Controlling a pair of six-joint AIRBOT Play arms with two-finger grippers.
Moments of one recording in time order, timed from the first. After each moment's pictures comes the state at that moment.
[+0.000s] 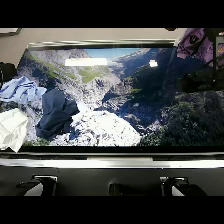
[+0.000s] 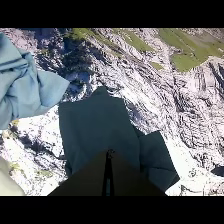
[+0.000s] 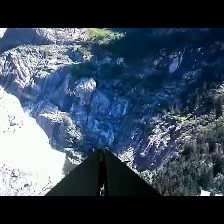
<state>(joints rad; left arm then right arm) 0.06 -1.14 1.58 1.59 -1.20 -1.62 0.01 -1.07 1.54 -1.37 1.39 1.37</state>
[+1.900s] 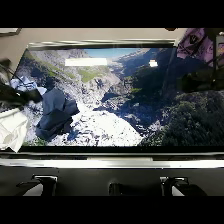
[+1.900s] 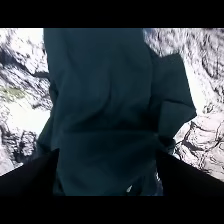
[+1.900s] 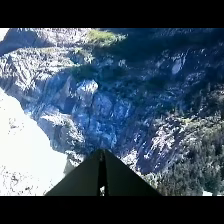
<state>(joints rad) 0.04 -1.17 1.24 1.56 -1.22 -1.73 0.01 -1.07 1.54 -1.37 1.39 1.38</state>
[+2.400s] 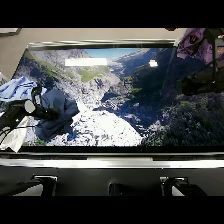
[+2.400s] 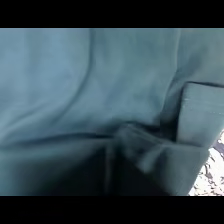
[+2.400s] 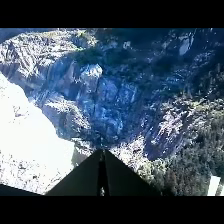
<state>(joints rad) 0.00 -1.33 0.95 1.50 -0.88 -1.75 0.01 -1.07 1.54 -1.37 1.44 1.42</state>
